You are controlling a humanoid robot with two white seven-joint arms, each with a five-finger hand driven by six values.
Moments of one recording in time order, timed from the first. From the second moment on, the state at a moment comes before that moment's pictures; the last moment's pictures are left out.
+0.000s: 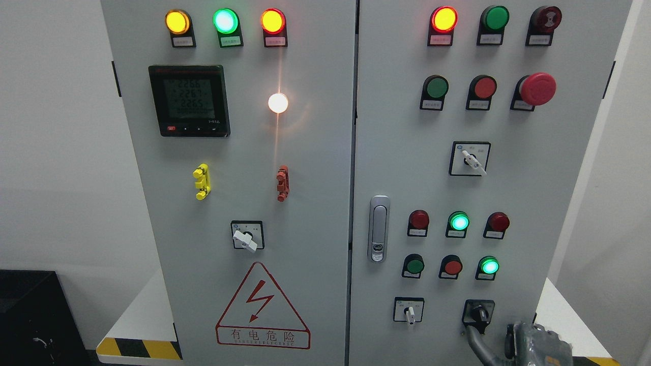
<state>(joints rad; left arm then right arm) 0.00 -0.10 -0.14 0.00 0.10 -0.06 0.15 -0.23 0.11 -0.21 -1.58 1.33 0.13 -0.04</state>
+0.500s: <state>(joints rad) 0.00 -0.10 -0.14 0.00 0.10 -0.06 0.15 -0.23 0.11 -0.21 -1.57 1.33 0.13 -0.04</state>
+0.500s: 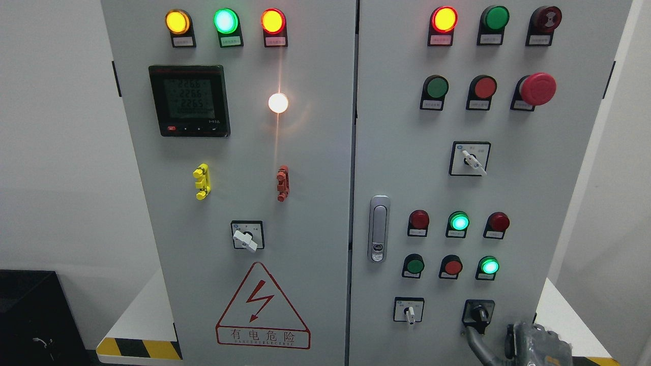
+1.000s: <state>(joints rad) 0.00 -0.10 -0.14 0.00 0.10 -0.06 0.15 -0.24 0.11 -0.21 -1.57 1.32 0.13 -0.03</state>
